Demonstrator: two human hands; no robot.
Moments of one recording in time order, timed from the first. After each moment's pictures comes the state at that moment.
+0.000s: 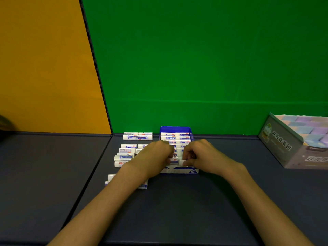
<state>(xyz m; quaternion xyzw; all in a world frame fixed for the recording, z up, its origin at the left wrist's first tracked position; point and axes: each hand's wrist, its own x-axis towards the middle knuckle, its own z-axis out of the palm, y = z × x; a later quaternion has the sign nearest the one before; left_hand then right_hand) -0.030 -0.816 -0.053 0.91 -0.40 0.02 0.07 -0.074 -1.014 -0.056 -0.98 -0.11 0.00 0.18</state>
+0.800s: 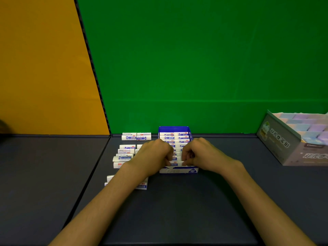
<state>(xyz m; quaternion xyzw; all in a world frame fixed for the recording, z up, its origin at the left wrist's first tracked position) -0.026 -0.818 -0.053 0.92 -0.40 0.03 0.06 -0.069 -1.016 -0.059 -0.98 -0.12 0.00 0.16</state>
